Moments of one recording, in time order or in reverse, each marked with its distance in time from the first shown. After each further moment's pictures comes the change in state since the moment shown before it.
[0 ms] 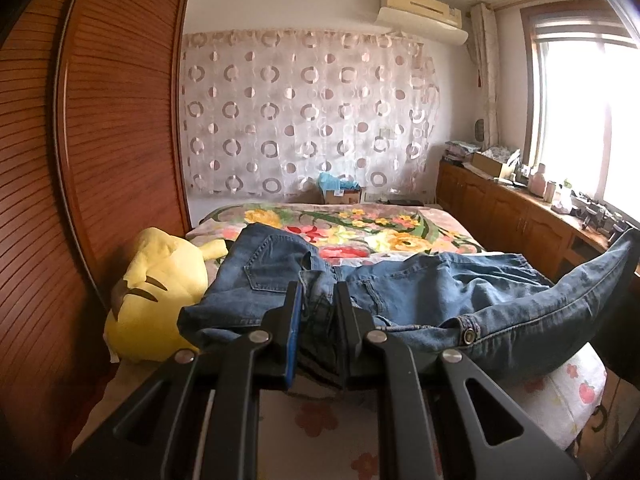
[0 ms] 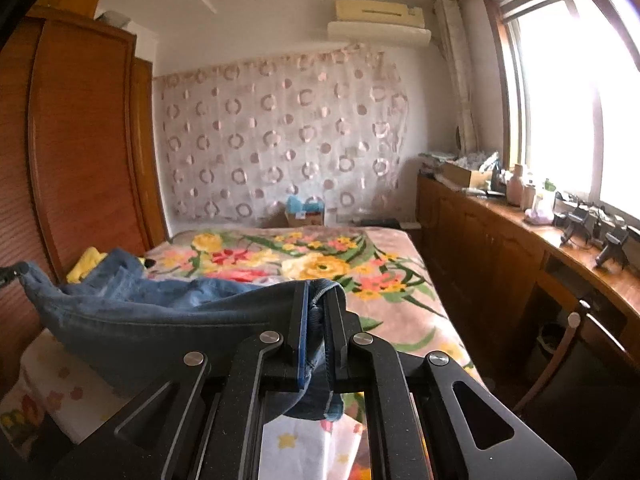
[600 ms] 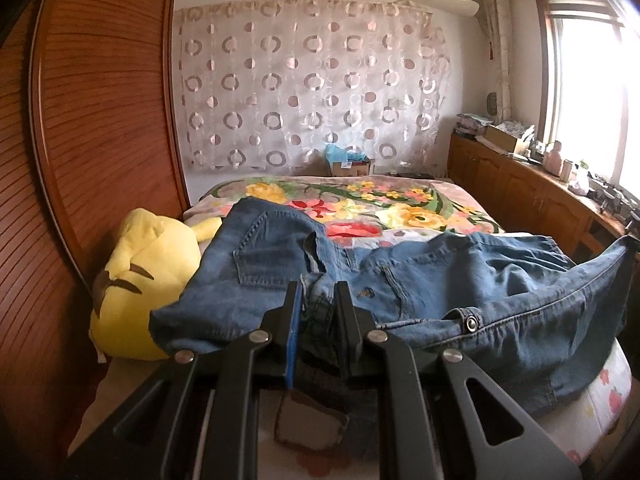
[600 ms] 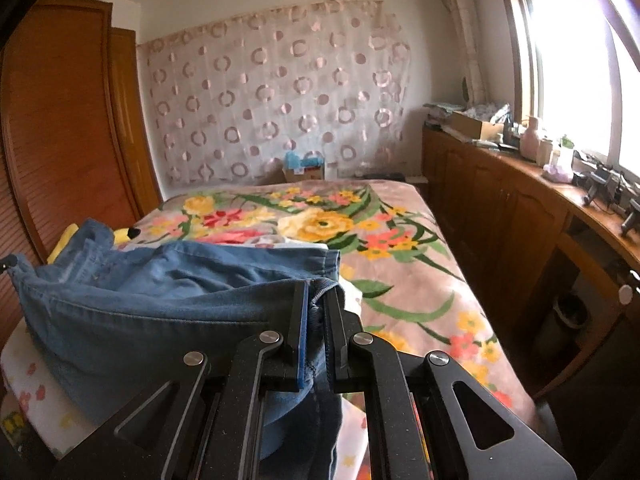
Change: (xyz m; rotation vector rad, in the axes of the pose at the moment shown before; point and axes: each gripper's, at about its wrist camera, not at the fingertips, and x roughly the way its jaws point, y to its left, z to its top) left arm 0.082 -0.008 0.008 0.013 0.095 0.035; right arm 0.114 -0.015 -0.025 0.034 0.150 0.014
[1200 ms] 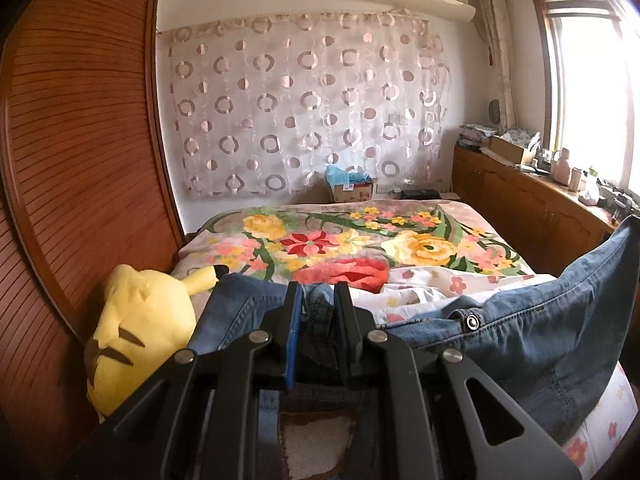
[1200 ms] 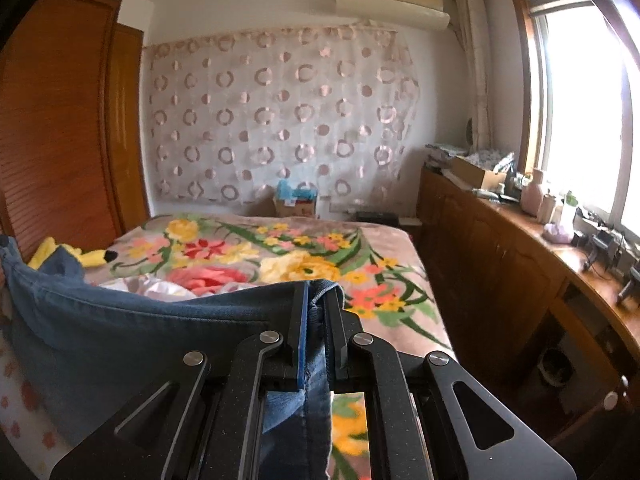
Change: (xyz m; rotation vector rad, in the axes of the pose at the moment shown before) left arm 0.065 -0.010 0.083 0.041 -0.049 0.013; right arm 0.059 -0.005 0.090 -0.099 -0.081 -0.052
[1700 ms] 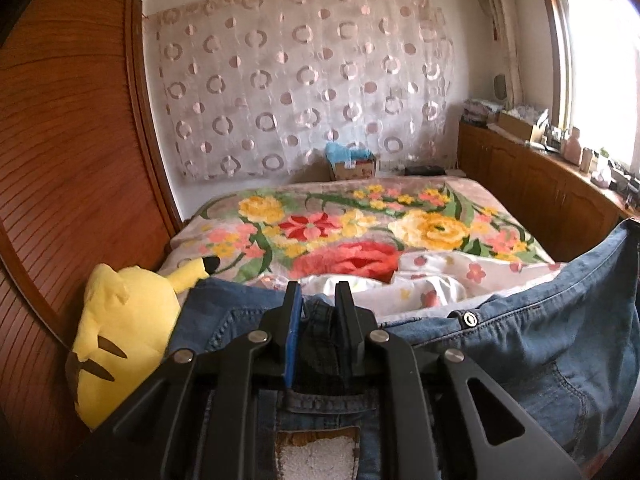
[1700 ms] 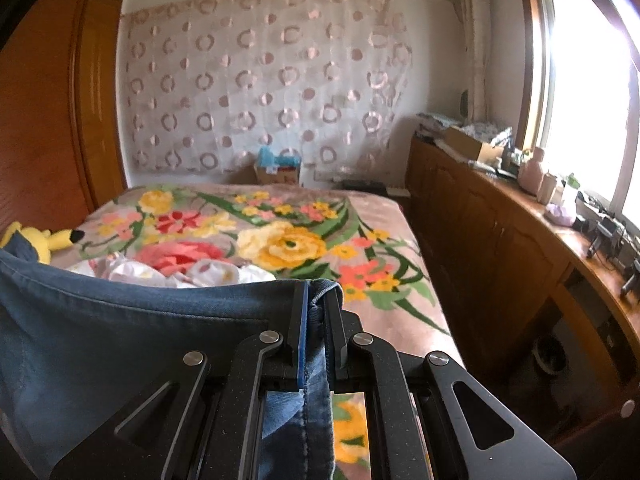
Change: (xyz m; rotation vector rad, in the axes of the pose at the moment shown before) left arm 0.079 -0.005 0.002 0.032 0.100 0.005; right arm 0.100 0.000 -0.013 -0.006 0.128 -0.059
